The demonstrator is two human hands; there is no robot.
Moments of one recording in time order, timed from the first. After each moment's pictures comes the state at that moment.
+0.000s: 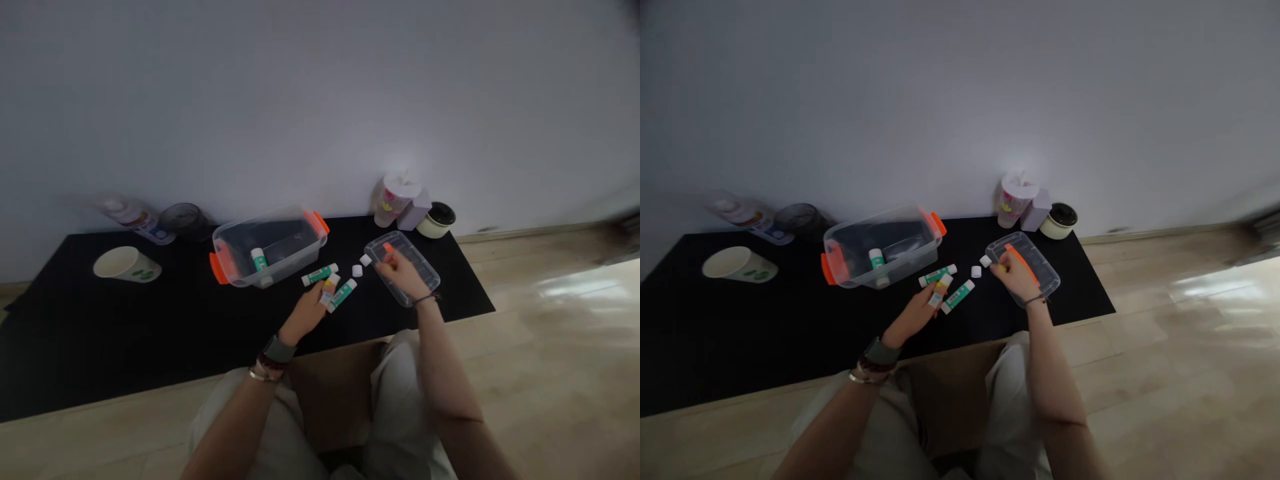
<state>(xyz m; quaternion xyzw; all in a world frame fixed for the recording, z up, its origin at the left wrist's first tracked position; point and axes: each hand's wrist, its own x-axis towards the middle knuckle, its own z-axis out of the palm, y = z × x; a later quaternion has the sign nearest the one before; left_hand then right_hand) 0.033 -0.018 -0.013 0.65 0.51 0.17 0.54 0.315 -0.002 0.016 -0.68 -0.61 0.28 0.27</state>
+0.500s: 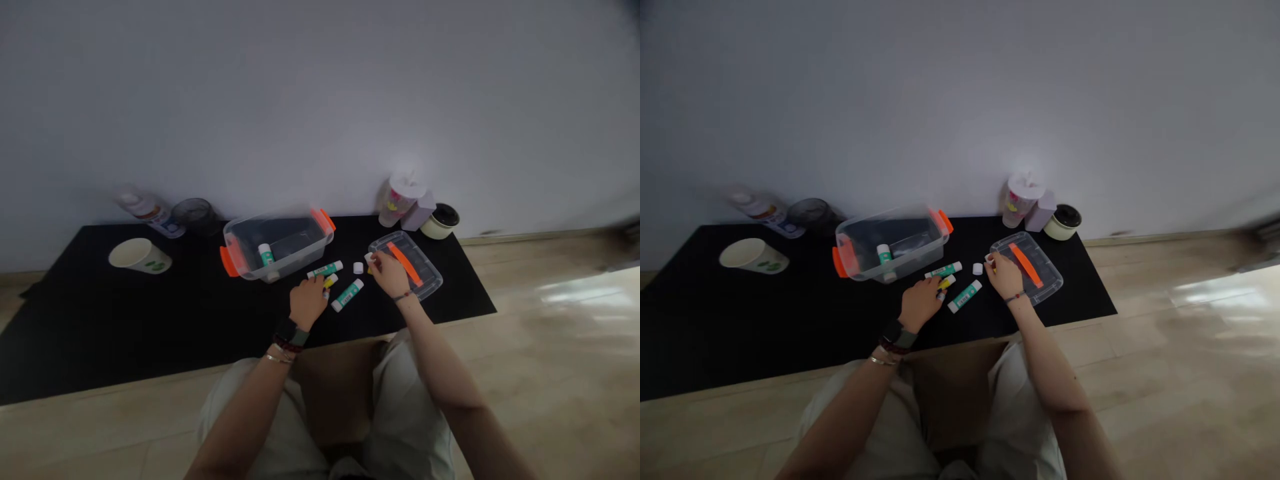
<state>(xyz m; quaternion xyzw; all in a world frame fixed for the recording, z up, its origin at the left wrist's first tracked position) 0.036 -0.007 -0.016 0.79 0.60 -0.02 0.15 0.264 0.005 -0.002 -0.71 -0.67 0.14 0.14</state>
